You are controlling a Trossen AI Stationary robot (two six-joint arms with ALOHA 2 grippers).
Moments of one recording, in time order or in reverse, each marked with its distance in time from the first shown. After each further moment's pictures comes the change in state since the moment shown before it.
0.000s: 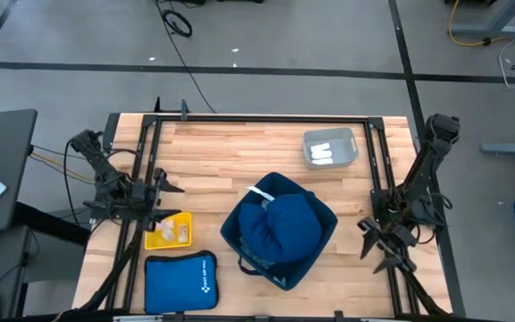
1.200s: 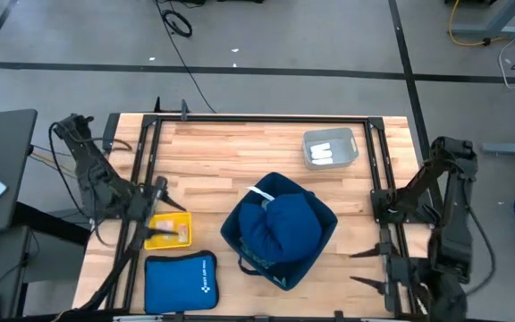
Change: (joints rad) left arm -0.058 0.656 0.681 -0.375 0.134 -0.090; right arm 0.129 0.687 1.174 -1.515 0.849 0.912
